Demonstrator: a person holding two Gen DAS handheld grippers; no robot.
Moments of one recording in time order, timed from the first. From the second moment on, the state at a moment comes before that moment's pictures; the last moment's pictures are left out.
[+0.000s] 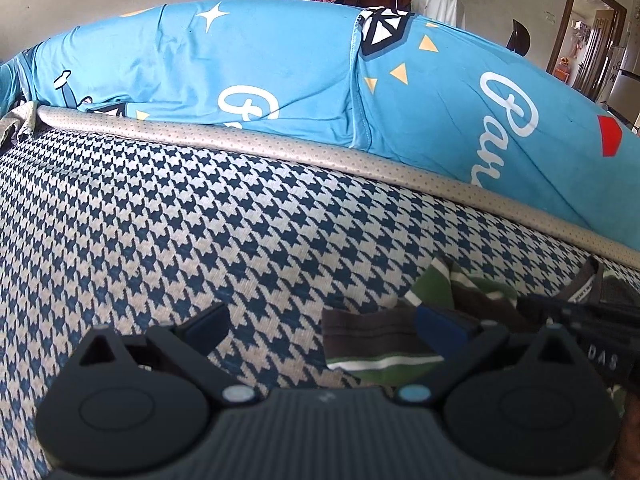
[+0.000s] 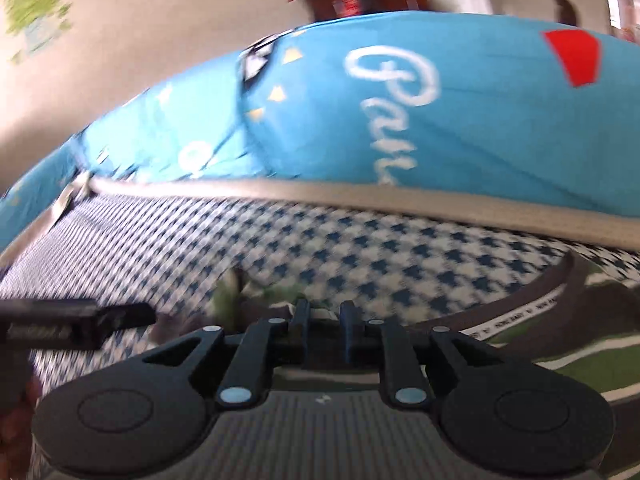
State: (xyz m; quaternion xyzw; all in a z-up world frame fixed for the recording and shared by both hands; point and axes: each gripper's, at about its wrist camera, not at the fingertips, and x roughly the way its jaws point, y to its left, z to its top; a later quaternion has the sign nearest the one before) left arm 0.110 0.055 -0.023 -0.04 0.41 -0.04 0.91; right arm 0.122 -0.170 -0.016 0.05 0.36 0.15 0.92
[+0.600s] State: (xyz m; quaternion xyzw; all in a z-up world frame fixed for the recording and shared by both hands) left arm 0.111 0.062 -0.020 -0.05 0.41 -0.04 0.91; right arm 0.109 -0.162 -0.018 -0.04 0.36 0.12 0.92
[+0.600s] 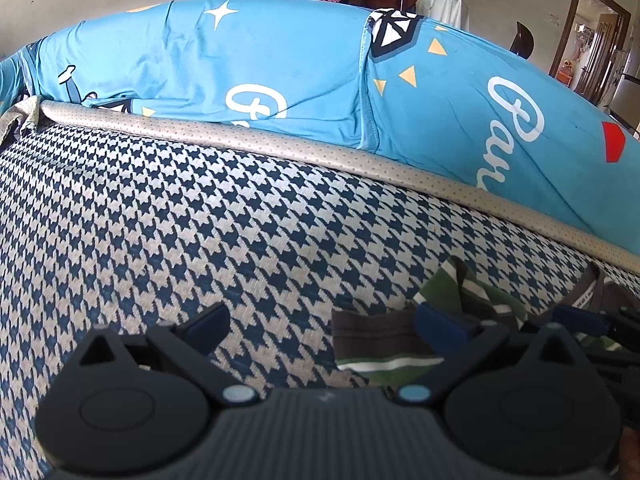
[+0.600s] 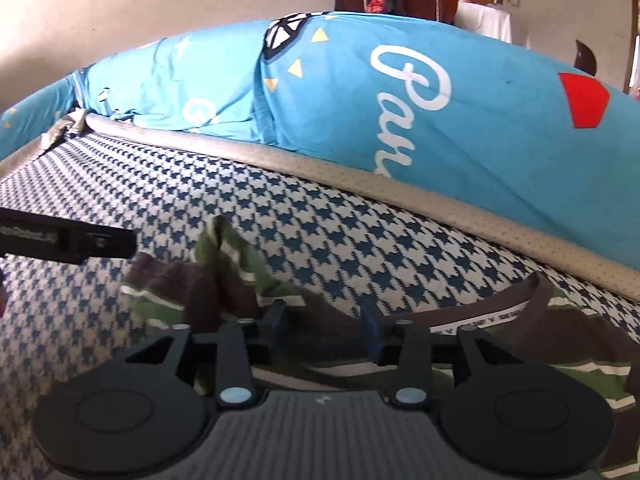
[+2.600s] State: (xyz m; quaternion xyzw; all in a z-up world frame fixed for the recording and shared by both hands) left arm 0.109 0.073 -0.006 -0.06 0.41 -0.03 0.91; right arm 0.118 -0.157 -0.011 0.04 0.33 0.14 0.93
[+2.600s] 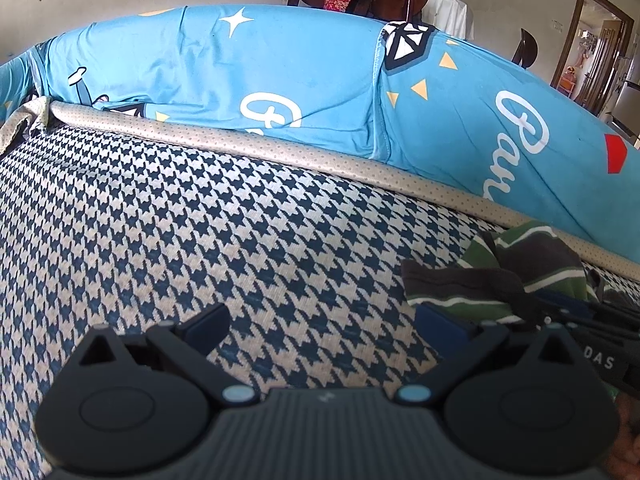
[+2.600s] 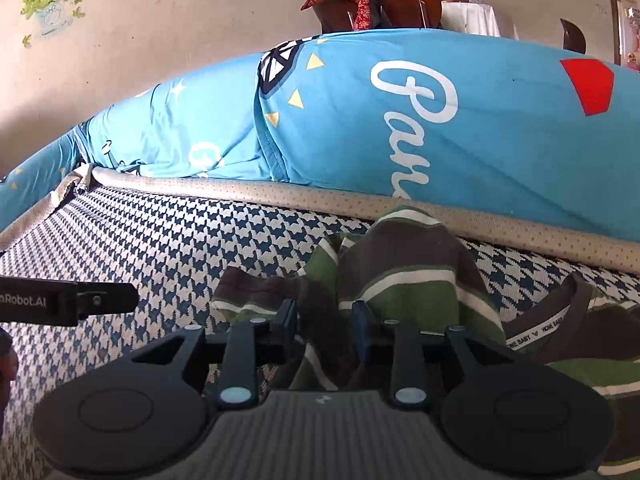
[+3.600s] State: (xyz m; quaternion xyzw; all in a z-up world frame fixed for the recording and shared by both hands) left arm 0.087 0.160 0.020 -0.04 0.35 0.06 0.94; right arm 0.084 -0.022 0.014 0.08 0.28 0.26 0.92
